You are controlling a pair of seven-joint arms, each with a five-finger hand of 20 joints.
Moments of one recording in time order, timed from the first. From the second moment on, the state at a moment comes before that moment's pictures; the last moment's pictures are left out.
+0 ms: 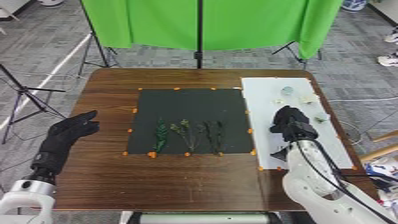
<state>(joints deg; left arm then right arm) 129.0 -61.9 -107.8 -121.9 69.6 2.8 3.1 -89.1 -46.9 58.5 -103.7 -128.1 18.2 39.3</state>
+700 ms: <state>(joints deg) 136.0 -52.7 -114.9 -121.9 53.0 20.0 12.2 -64.6 -44.9 43.8 -110.5 -112.2 7.5 27.8</state>
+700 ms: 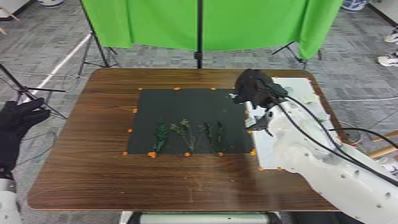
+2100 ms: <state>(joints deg) 133.5 -54.7 -106.8 -120.4 57.7 16.7 12.2 -42.8 -78.8 18.6 -84.9 -118.8 -9.2 15.7</state>
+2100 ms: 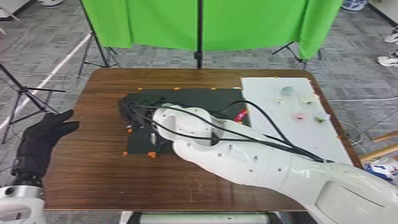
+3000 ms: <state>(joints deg) 132.6 -54.8 -106.5 -120.1 58.2 14.4 11.6 -43.9 -76.9 19.0 -83.3 -124.2 -16.1 15.8</state>
